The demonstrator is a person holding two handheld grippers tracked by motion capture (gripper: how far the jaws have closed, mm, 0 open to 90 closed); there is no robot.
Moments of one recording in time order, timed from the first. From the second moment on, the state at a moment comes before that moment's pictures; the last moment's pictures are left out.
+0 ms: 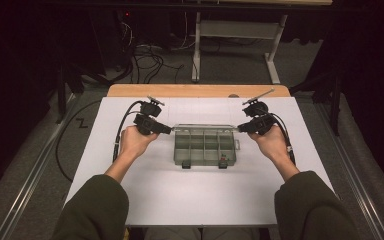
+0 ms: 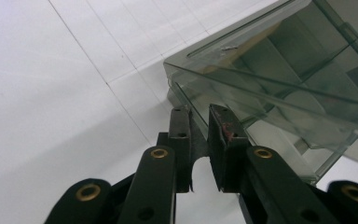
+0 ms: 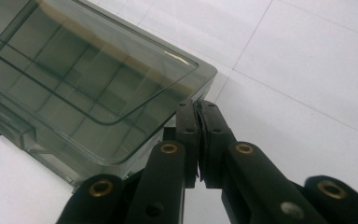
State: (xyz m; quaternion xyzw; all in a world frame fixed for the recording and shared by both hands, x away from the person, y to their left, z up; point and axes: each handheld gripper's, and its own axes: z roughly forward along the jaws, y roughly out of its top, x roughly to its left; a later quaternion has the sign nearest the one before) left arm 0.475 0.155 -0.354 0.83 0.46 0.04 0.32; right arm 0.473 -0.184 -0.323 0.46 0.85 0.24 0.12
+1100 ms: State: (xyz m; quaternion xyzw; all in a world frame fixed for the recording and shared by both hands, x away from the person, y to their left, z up) left arm 0.463 0.147 -0.344 0.82 0.44 0.04 0.35; right arm 0.469 -0.186 -0.337 0.46 0.85 0.24 0.10
